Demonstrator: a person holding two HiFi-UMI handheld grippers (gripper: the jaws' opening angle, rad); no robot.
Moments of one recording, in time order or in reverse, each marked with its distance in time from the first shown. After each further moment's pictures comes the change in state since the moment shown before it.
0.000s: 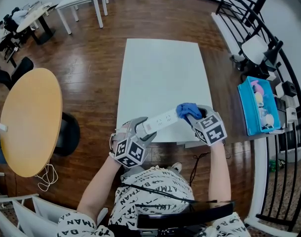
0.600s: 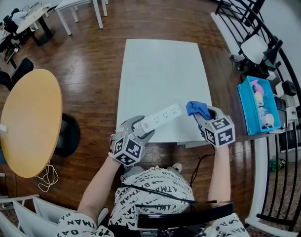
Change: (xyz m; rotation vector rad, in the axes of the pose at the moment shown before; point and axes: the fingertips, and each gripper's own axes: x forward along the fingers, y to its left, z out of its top) left arm 0.001 0.012 -0.008 -0.079 0.002 0.022; right arm -0.029 -0.028 -0.010 0.139 -0.077 -0.061
